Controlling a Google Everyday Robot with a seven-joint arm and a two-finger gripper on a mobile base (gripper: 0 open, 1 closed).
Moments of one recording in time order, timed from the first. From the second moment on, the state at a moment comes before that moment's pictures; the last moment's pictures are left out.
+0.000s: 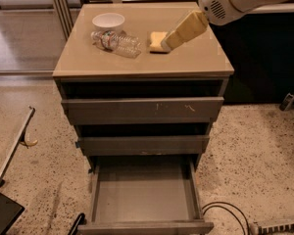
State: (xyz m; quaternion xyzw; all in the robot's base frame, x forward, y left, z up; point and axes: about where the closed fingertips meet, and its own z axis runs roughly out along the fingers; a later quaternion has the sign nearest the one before) arm 0.626 -0.101 1.013 -0.45 0.77 0.04 0.44
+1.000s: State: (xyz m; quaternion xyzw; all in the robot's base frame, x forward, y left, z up) arm 0.802 0.003 0.896 -0.45 0.76 0.08 0.47
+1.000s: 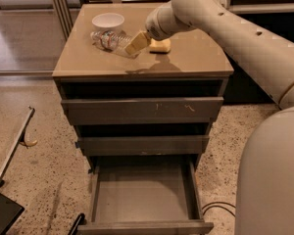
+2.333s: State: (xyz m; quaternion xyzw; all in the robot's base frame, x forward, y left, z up) arm 0.815 0.023 0.881 -0.45 0.76 0.12 0.46
